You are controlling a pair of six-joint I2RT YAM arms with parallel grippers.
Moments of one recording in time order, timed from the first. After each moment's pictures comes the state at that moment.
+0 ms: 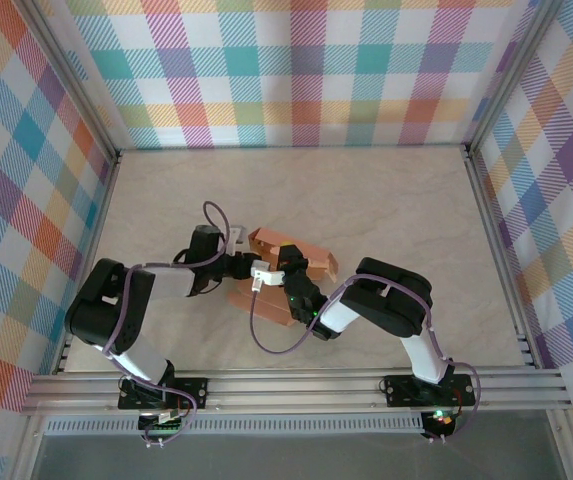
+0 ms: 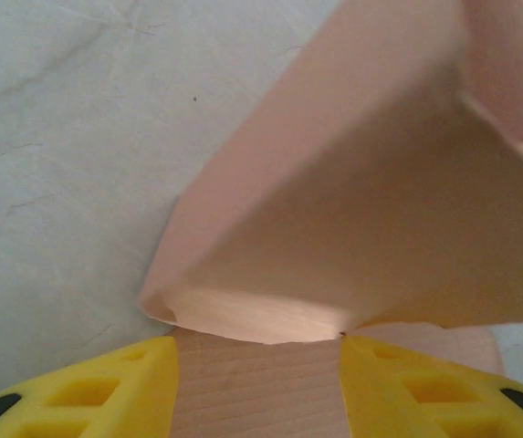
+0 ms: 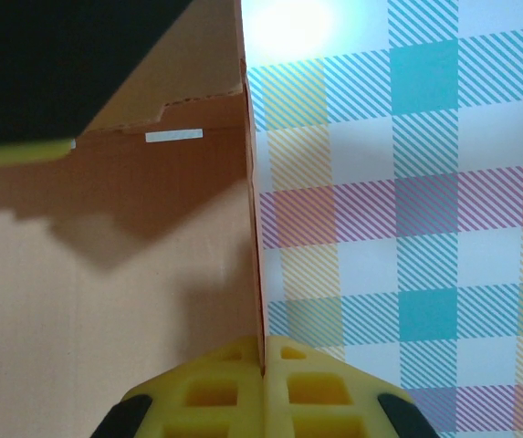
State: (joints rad) left arm -0.35 1.62 0.59 0.30 0.44 -0.31; right arm 1.07 2.06 0.74 1.25 0.83 -1.38
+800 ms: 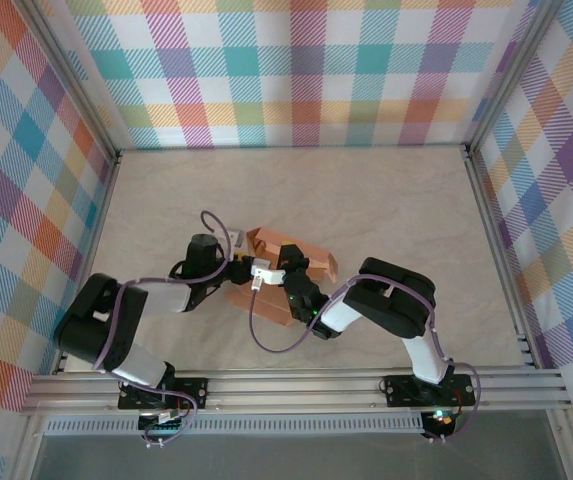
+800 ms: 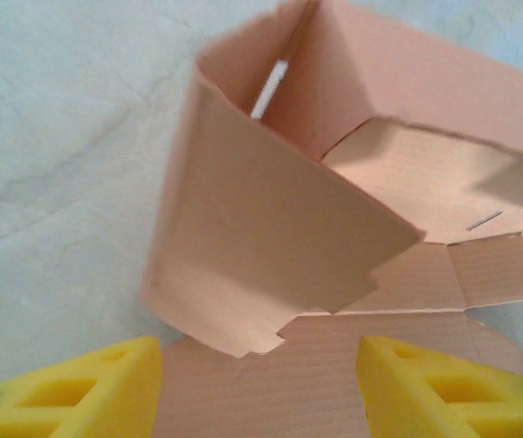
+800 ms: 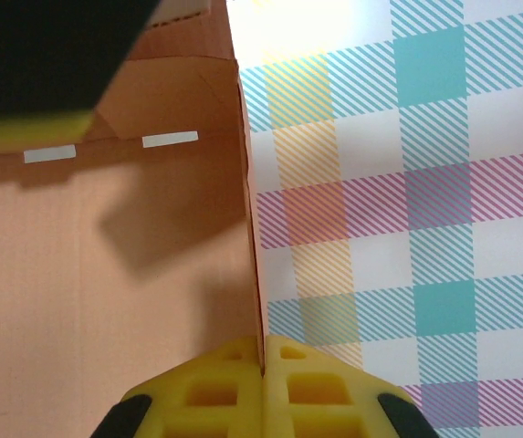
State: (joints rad) left arm -0.37 1.48 0.46 0.45 0.31 -0.25; right arm 1.06 2.03 0.74 1.20 0.83 -1.31
